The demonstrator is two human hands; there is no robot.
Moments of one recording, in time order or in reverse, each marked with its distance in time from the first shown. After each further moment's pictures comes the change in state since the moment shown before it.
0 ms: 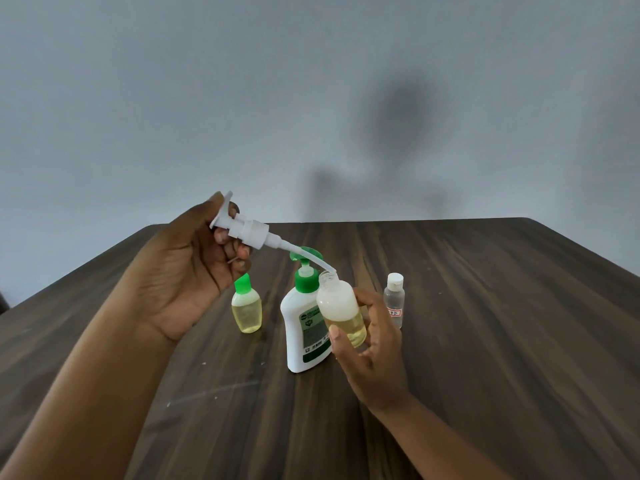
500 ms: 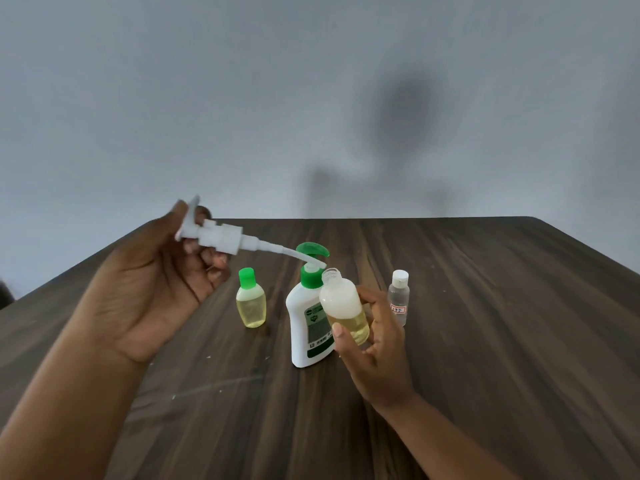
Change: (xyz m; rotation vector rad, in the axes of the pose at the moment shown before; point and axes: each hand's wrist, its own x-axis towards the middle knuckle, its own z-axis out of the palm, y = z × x) left_hand -0.024 0.006 -0.020 -0.020 0.031 0.067; right_hand -0.003 0.002 0.000 -0.005 -0.034 -0.016
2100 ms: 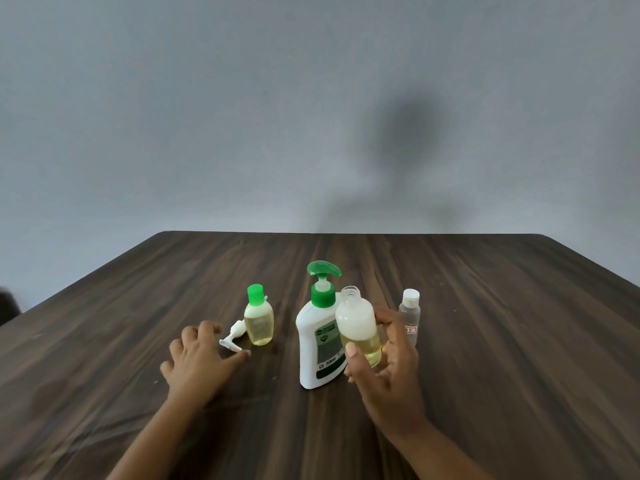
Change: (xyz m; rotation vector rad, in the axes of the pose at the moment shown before) left_hand 0.014 -0.122 -0.102 1.573 0.416 -0.356; right_hand -0.003 -0.002 0.001 0.022 0.029 0.096
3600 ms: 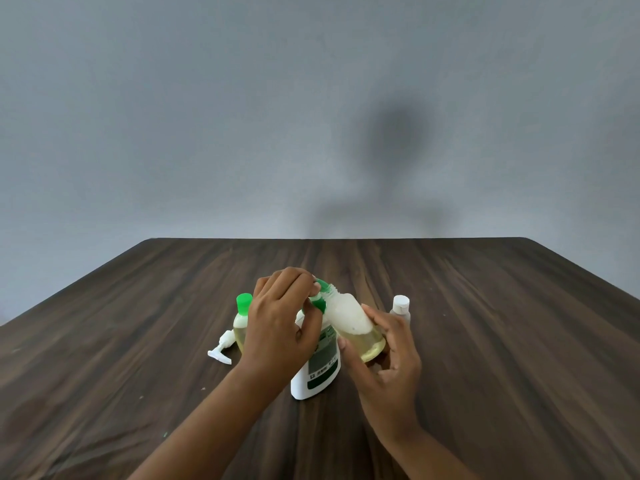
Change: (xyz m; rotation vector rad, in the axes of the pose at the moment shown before) left_hand -0.030 0.116 -0.007 -0.421 0.549 1.043; right_hand 0.009 -0.011 -0.001 0.058 0.203 -0.095
